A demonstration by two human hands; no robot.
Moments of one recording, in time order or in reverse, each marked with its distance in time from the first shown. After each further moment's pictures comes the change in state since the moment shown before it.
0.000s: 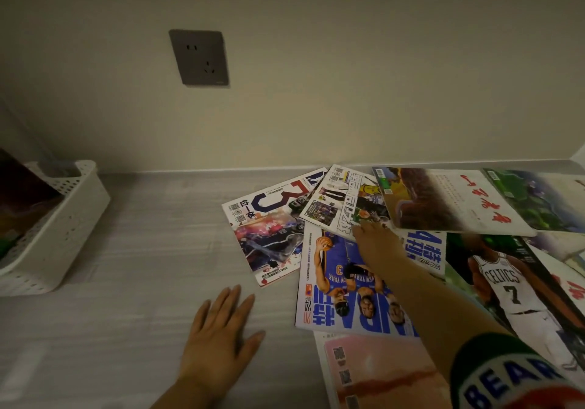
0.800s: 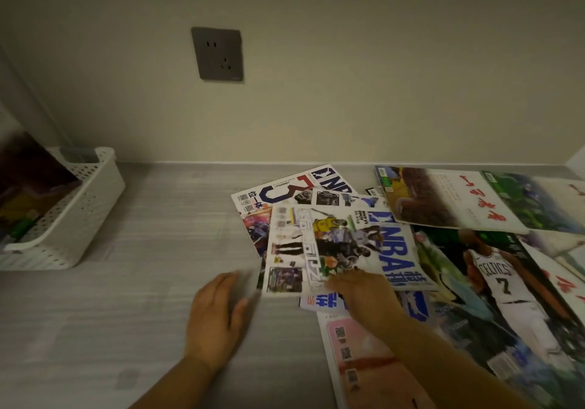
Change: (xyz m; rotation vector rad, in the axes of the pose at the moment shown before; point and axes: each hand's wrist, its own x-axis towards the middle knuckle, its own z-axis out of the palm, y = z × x) left_hand -0.017 -0.002 -0.017 -0.372 0.296 -0.051; right_hand -0.096 -0.043 0.019 0.143 0.043 -0.315
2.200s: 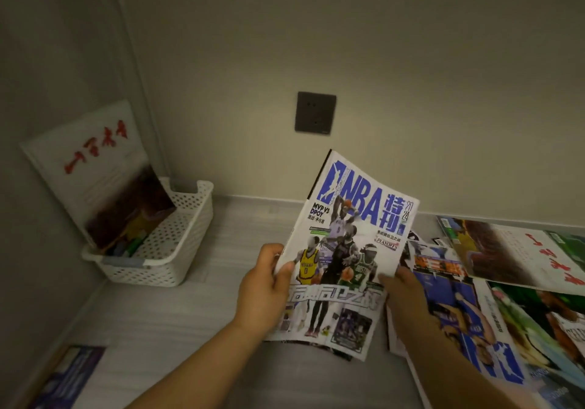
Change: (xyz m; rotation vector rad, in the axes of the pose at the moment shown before) left_hand 0.036 -0.014 -0.125 -0.516 0.198 0.055; right_hand 0.064 -0.108 -0.053 1.436 0.516 0.678
